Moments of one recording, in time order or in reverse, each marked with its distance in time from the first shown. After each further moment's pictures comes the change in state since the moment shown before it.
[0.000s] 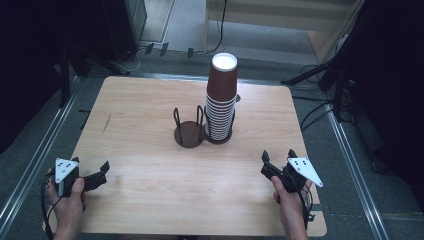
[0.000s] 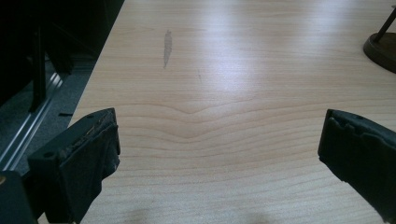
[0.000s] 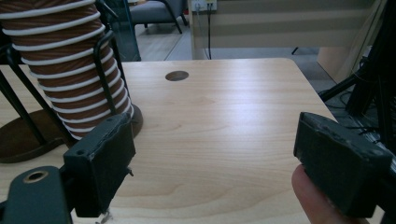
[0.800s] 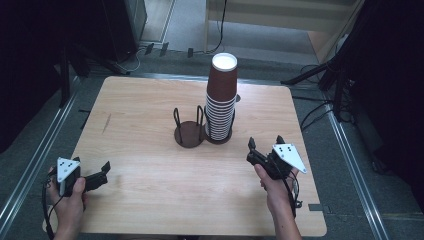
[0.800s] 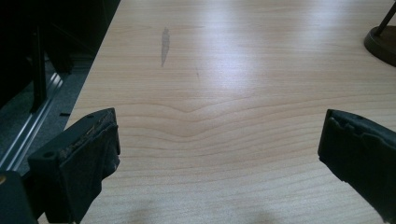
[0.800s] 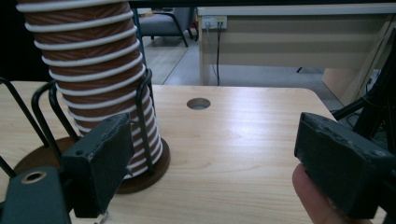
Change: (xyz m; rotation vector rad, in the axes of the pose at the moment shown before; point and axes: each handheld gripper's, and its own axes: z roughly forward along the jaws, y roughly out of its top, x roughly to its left) left arm -0.002 0.001 0.002 0.011 -0.002 0.019; right arm 0.042 0.030 0.018 -0.050 0.017 -0.039
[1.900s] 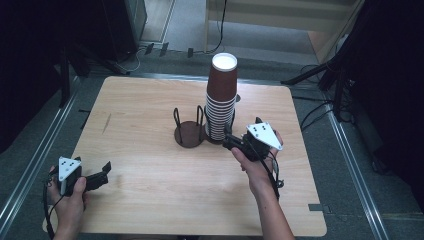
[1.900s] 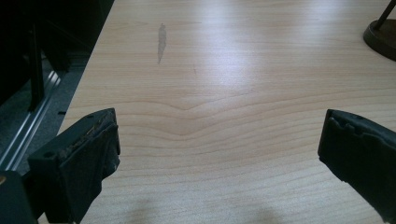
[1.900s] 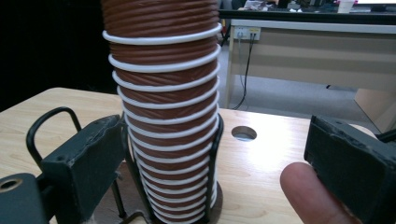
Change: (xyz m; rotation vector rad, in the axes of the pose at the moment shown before) left arm -0.001 0.001 0.002 0.016 -0.005 0.010; right arm 0.056 0.040 0.030 -0.010 0.106 -0.071
